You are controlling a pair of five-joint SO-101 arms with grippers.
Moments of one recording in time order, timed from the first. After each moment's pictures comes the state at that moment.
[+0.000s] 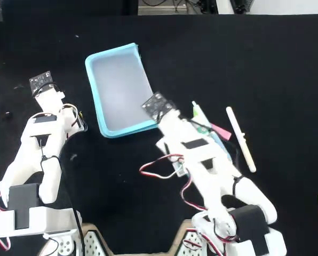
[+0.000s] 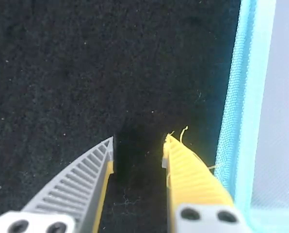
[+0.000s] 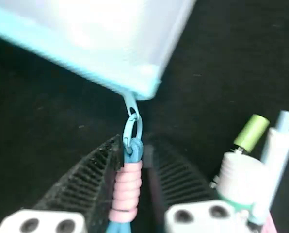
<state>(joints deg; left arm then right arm) -14.0 -5.9 44.0 31.7 13.4 -16.3 -16.0 63.3 19.9 24.7</state>
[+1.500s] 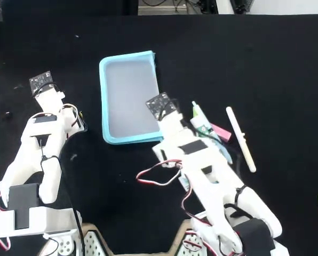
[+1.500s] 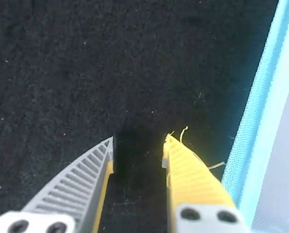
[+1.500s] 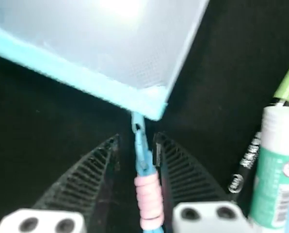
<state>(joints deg) -14.0 -5.9 44.0 31.7 13.4 -20.8 -23.5 63.4 34.3 9.3</state>
